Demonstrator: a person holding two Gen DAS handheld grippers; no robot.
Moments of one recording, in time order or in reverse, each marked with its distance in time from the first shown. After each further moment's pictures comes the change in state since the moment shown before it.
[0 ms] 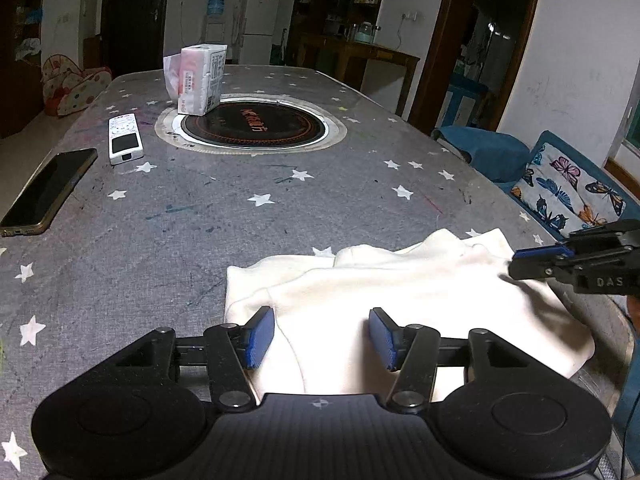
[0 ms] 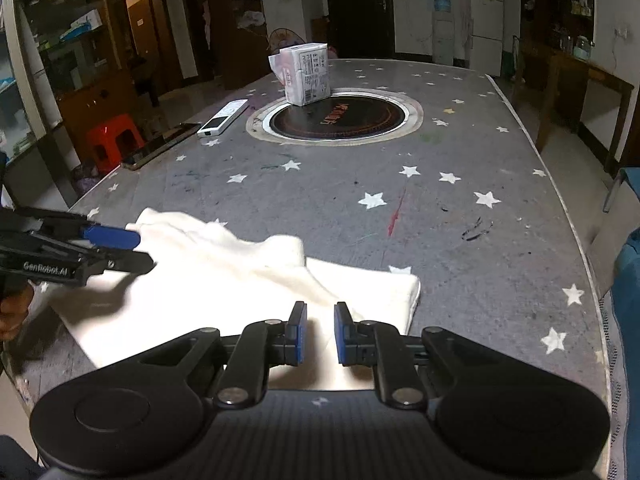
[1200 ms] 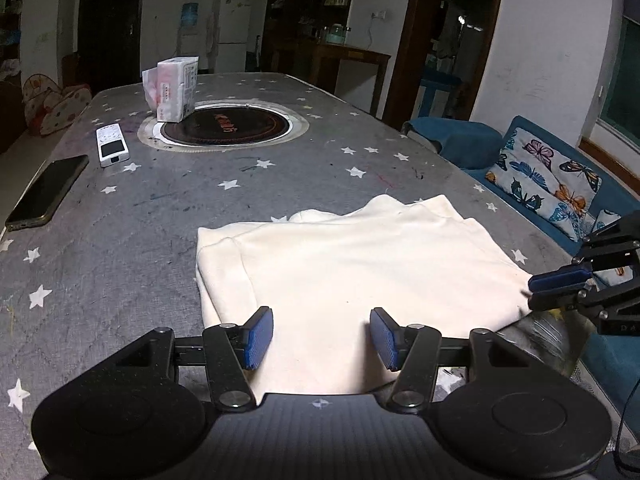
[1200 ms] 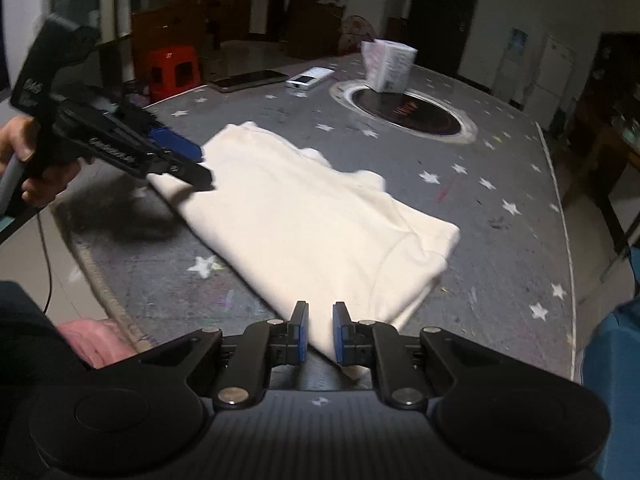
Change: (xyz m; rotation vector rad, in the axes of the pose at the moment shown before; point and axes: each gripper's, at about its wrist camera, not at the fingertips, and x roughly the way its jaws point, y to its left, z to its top) left arm -0.042 -0.027 -0.036 0.081 -0.016 -0.048; right arm -0.063 0.058 -0.062 -0.339 0.050 0.015
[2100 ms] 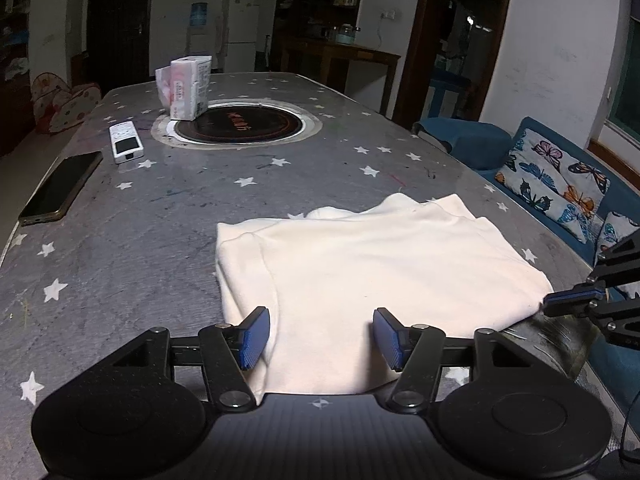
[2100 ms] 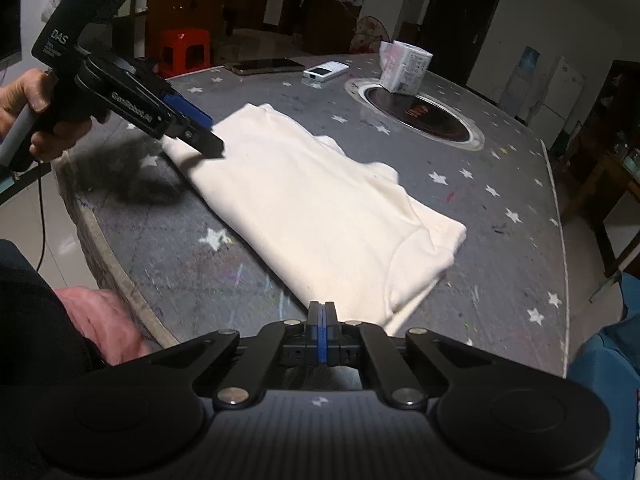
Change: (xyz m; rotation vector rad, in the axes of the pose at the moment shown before) left arm -0.004 0.012 -0.002 -0.023 0.002 0.035; right arm -0.003 0.009 -0.011 -0.073 0.021 -0.043
